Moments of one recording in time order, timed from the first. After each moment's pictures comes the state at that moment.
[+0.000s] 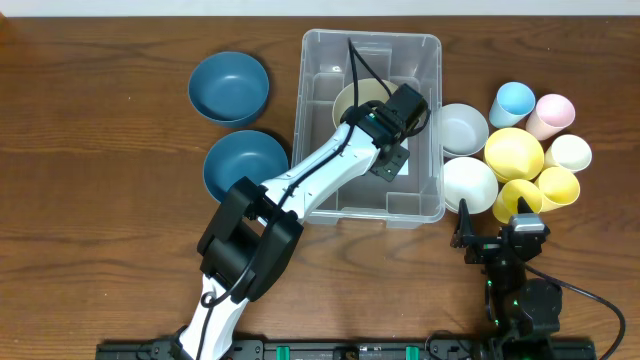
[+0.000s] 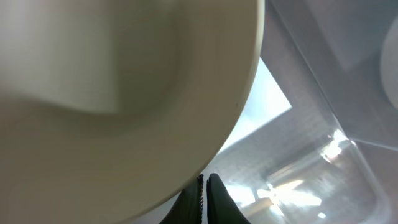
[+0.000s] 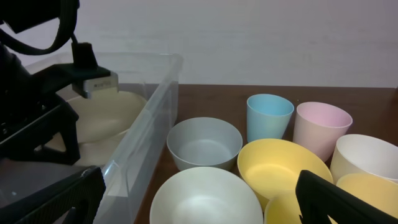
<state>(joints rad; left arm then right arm) -0.75 2.16 1.76 -0.84 -0.05 -0.09 0.09 0.01 0.01 -0.07 0.04 0.06</state>
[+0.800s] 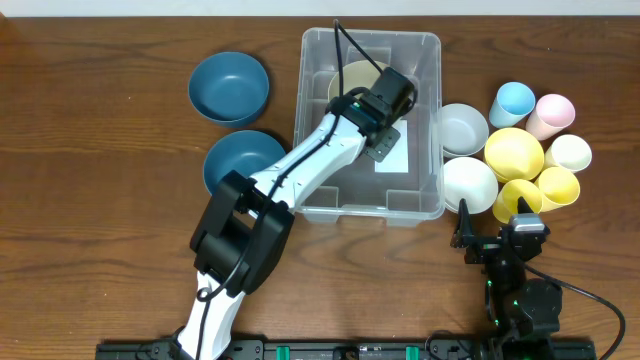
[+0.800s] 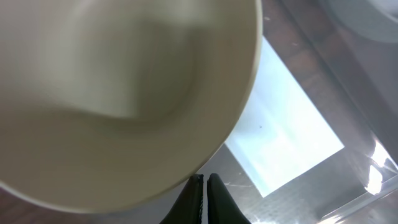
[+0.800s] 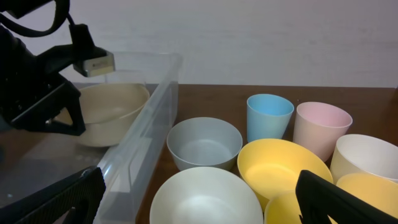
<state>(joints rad) -0.68 2.16 1.76 -0.73 -0.09 0.01 0.09 0.01 0.01 -0.07 0.04 0.06</state>
